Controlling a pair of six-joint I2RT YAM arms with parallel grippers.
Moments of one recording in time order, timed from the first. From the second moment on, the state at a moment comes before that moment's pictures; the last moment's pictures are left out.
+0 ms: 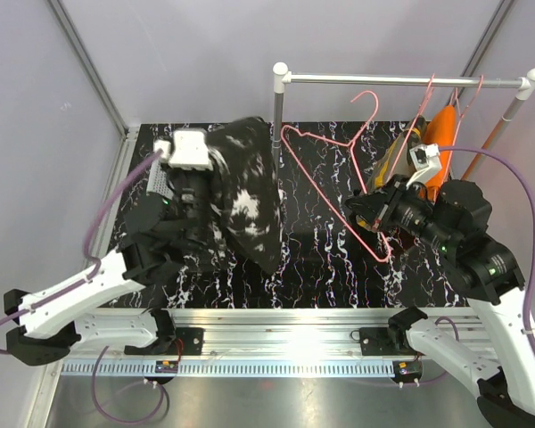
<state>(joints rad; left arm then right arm) -1.16 1.02 1.21 0.27 -1.06 0.46 0.46 0.79 1.27 -0.66 -0.28 0.64</state>
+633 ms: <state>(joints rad) -0.30 1.45 2.15 -0.44 -0.91 0.10 0.46 0.76 1.38 -0.81 -0.09 0.53</state>
